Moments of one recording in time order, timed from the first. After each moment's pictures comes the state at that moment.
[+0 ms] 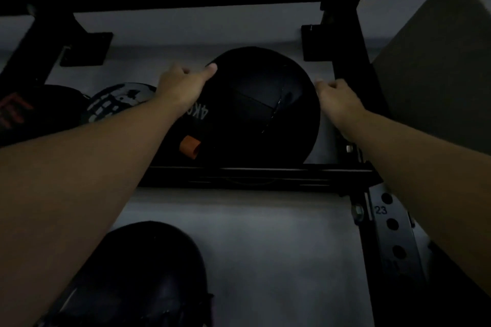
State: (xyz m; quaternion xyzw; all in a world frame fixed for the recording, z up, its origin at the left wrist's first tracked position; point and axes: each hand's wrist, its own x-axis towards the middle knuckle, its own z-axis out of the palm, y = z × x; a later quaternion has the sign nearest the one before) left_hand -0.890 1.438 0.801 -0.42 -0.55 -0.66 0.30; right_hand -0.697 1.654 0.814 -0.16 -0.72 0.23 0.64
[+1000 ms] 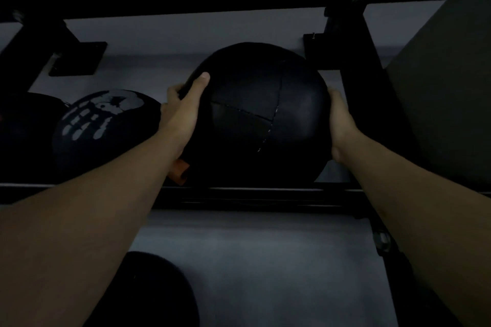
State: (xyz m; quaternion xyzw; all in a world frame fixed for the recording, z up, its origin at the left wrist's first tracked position) left_hand -0.935 1.493 0.803 -0.44 -0.45 -0.75 0.22; right_hand -0.761 1.710 0.830 0.07 -0.61 0.50 0.62
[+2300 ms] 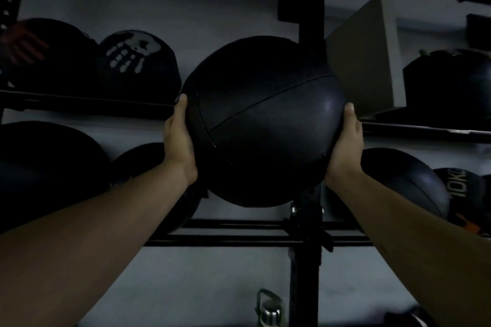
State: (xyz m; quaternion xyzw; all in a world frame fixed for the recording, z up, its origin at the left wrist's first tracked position) left_hand -0.845 1.379 0.585 -0.45 -0.28 -0.82 -0.21; right_hand -0.571 1.479 0.584 -0.06 -0.48 0.47 0.74
